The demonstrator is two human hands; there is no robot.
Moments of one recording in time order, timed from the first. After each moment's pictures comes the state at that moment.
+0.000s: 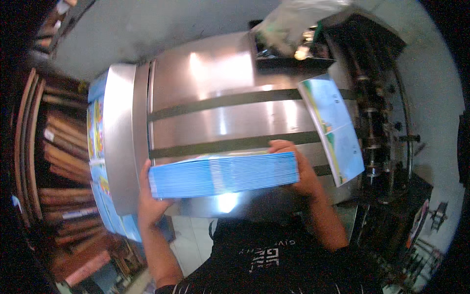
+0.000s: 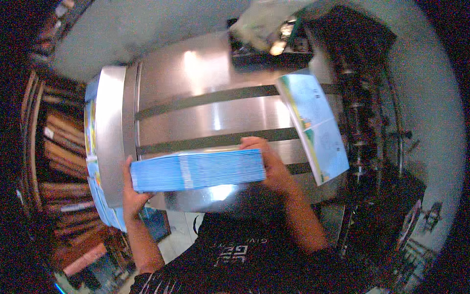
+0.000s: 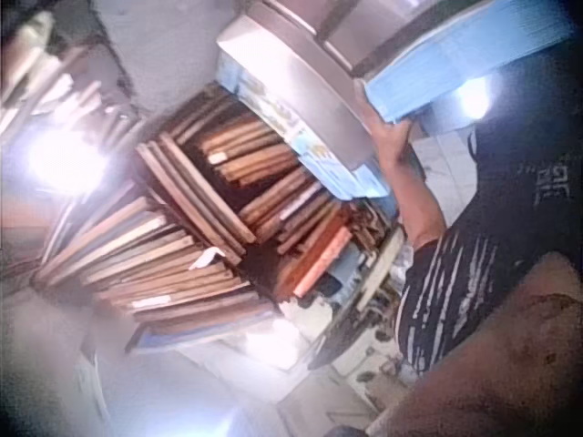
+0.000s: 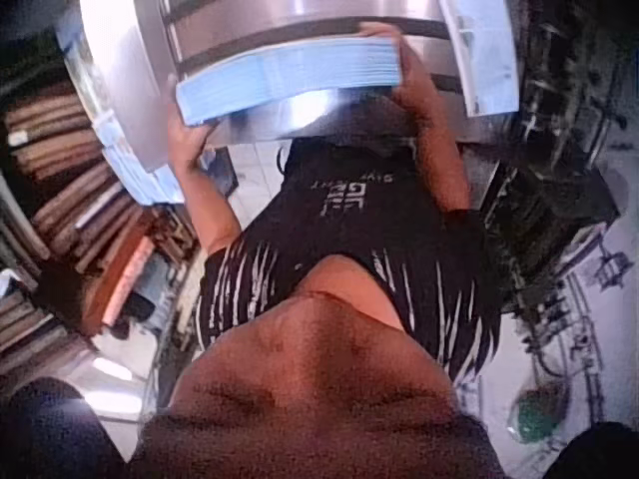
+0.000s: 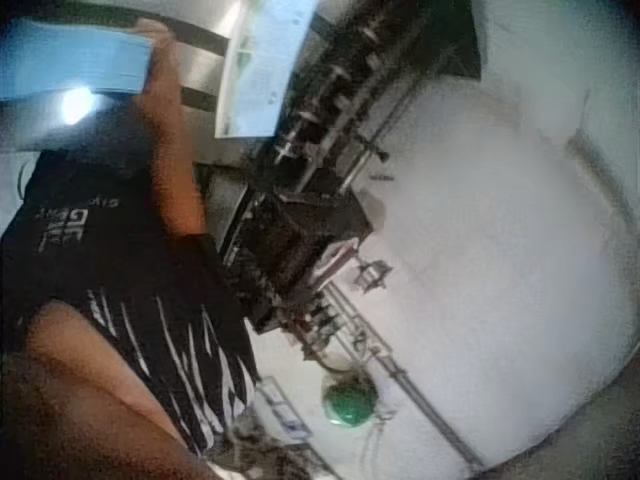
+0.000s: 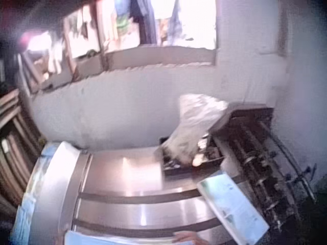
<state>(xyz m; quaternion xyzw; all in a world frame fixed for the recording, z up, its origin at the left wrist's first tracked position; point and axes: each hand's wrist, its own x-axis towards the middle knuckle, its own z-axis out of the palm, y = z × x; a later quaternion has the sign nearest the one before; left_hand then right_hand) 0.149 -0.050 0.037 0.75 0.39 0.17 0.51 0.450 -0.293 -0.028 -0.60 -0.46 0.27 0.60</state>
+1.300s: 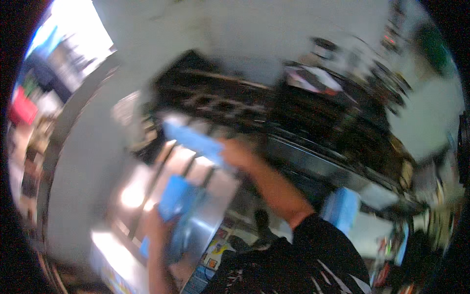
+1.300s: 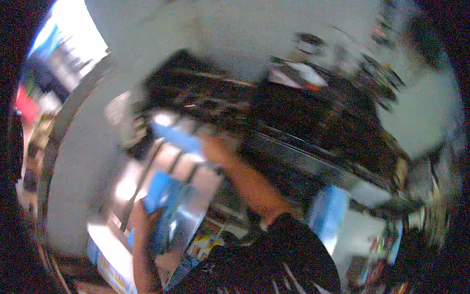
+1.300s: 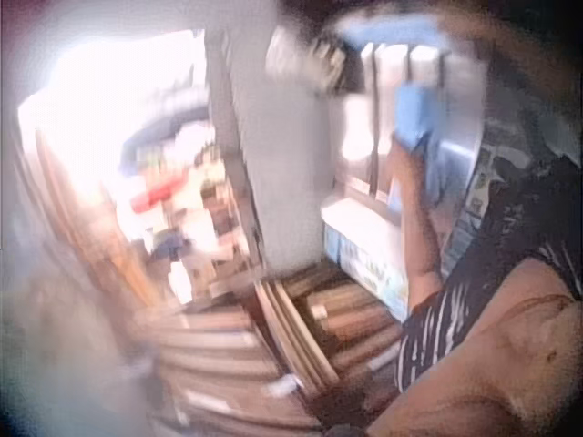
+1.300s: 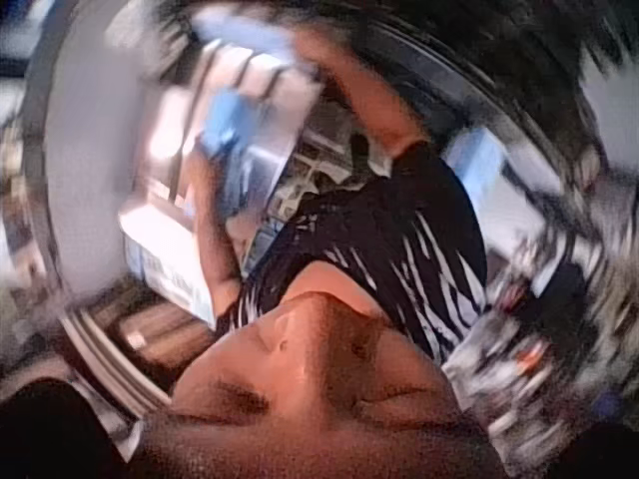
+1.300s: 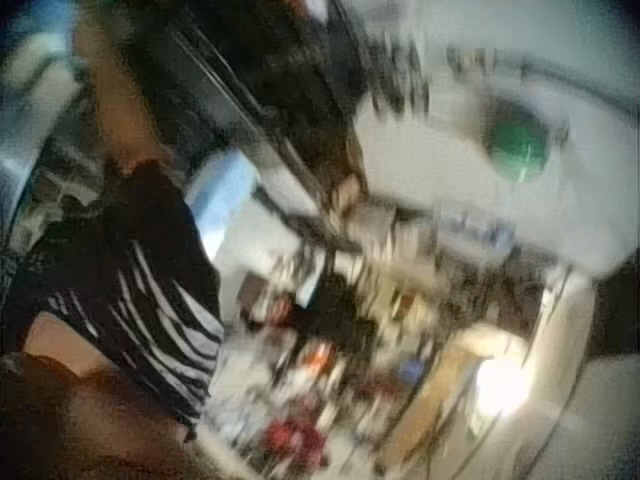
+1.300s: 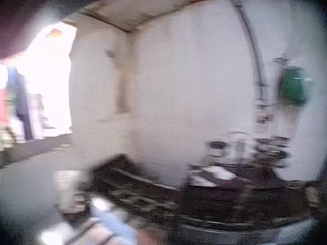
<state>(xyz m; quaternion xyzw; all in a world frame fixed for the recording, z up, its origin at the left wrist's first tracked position) 0.271 -0.124 0.089 0.98 0.06 -0.01 0.19 0.425 -0.429 0.010 -0.94 -0.04 0.04 0.33</state>
